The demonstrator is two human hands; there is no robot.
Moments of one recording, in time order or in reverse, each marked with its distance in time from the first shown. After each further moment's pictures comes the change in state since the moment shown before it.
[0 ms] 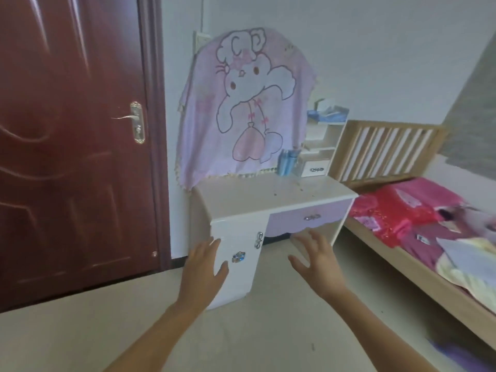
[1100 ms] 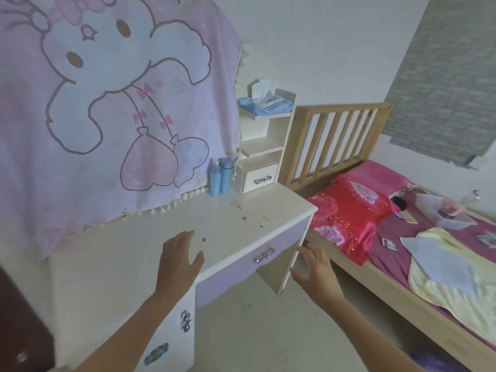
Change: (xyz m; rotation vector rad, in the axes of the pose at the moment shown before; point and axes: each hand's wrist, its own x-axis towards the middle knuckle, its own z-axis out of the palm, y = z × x) left_hand 0.388 0.011 0.298 -0.099 -0.164 -0.039; right_hand 0.270 0.327 0.053 -0.065 -0.033 0.401
